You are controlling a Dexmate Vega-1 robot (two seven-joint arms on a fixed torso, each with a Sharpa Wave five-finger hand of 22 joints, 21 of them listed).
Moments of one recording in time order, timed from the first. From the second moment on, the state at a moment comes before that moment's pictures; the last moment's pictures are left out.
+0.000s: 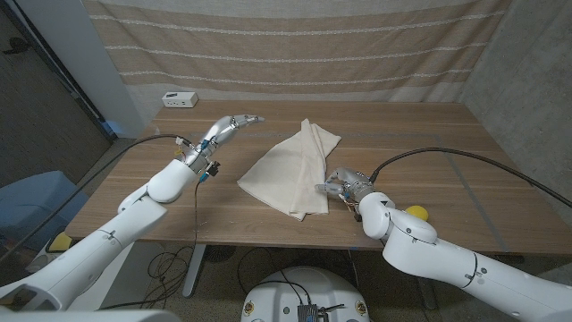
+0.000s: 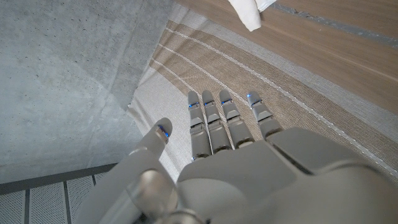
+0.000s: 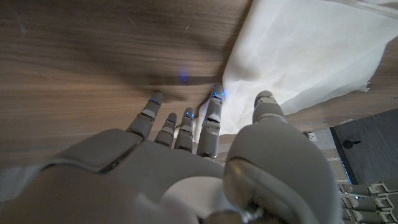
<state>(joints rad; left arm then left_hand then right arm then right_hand) 0.96 0.77 0.35 -1.54 -0.16 -0.55 0.02 0.18 0.14 0.75 -0.03 0.20 0.59 0.03 0.19 0.19 0.52 0.00 0.21 0.21 0.41 0.01 0.19 0.18 0.10 0.20 0.44 0.21 -0.92 -0.81 -0.86 -2.27 -0.26 -0.95 -0.12 0.66 0.10 0.12 -0.08 0.26 0.75 0.01 0.27 0.20 0.22 0.05 0.20 0.21 0.03 0.06 0.21 0.24 0.18 0.13 0.20 0.19</state>
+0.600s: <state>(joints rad) 0.94 0.76 0.36 -1.51 -0.16 -0.54 0.01 0.18 0.14 0.75 -0.04 0.20 0.59 0.03 0.19 0.19 0.52 -0.01 0.21 0.21 0.41 0.00 0.19 0.18 0.10 0.20 0.44 0.21 -0.99 -0.81 -0.67 -2.17 0.08 -0.63 -0.10 0.86 0.09 0.18 -0.18 0.28 0.89 0.01 0.34 0.22 0.25 0.04 0.21 0.20 0.04 0.05 0.21 0.22 0.18 0.11 0.21 0.18</state>
